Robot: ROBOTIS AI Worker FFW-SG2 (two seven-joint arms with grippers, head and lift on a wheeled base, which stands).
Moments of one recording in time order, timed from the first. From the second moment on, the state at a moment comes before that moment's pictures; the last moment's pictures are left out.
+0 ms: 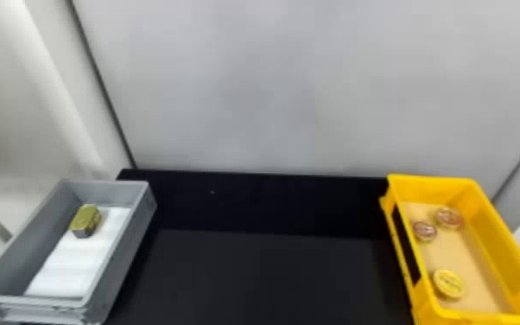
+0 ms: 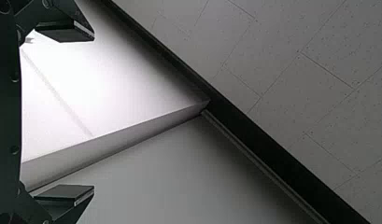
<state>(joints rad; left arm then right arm) -0.29 0.37 0.16 -2.32 -0.41 0.21 0.28 -0.21 -0.43 -0.04 -2.34 0.38 0.20 -0.23</state>
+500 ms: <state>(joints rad) -0.30 0.37 0.16 -2.32 -0.41 0.21 0.28 -0.21 -0.43 -0.06 -2.35 0.38 0.20 -0.23</state>
